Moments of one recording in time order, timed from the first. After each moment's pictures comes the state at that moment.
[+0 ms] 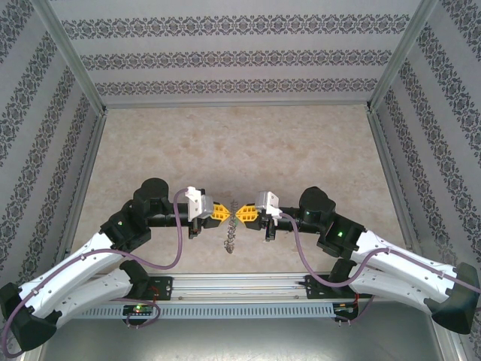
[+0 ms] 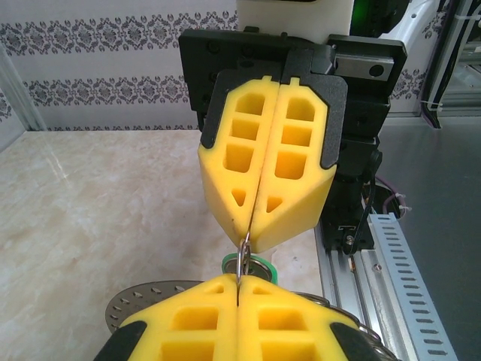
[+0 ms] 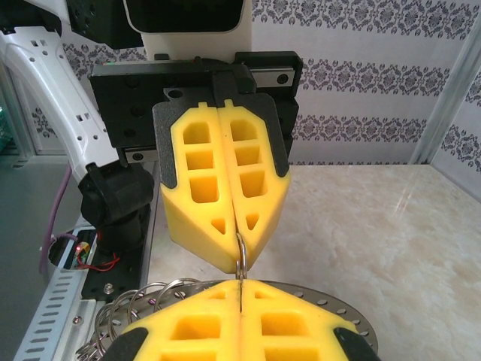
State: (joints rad) left arm -0.73 0.79 0.71 -0.21 0.65 0.26; right arm 0.95 0.82 0.61 0.08 -0.46 -0.14
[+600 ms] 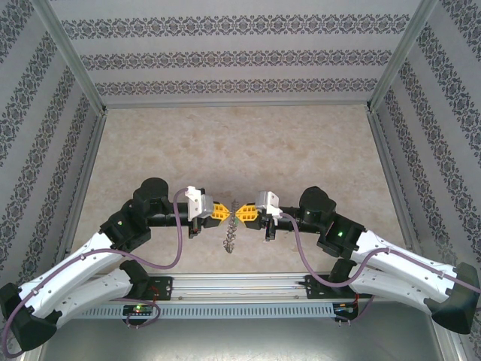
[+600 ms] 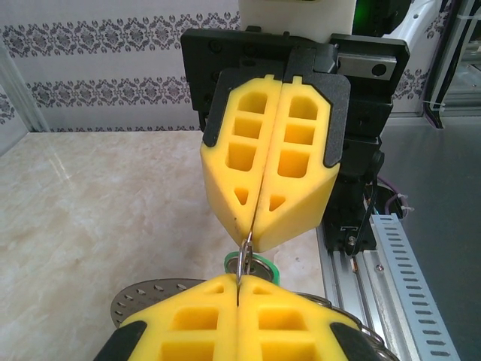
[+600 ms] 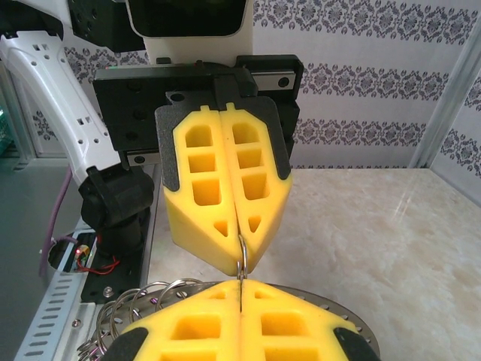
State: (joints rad) left arm -0.73 0.79 0.72 -0.21 0.65 0.26; right arm 0.95 0.82 0.61 0.09 -0.47 -0.14
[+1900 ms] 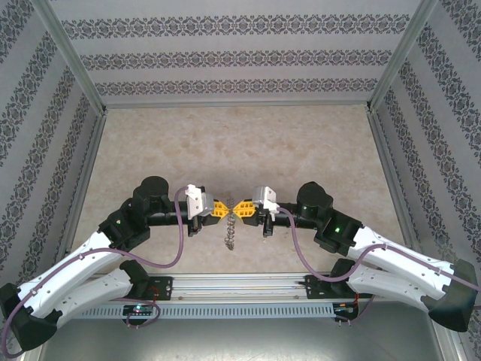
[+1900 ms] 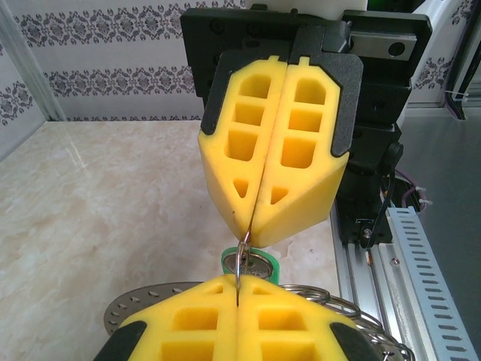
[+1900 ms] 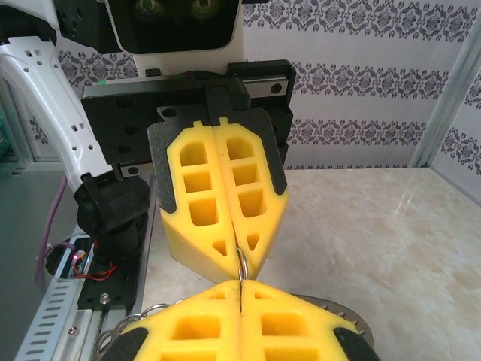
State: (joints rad) left arm -0.73 0.79 0.74 -0.26 0.60 0.29; right arm 0.94 0.87 0.65 0.09 -0.48 -0.13
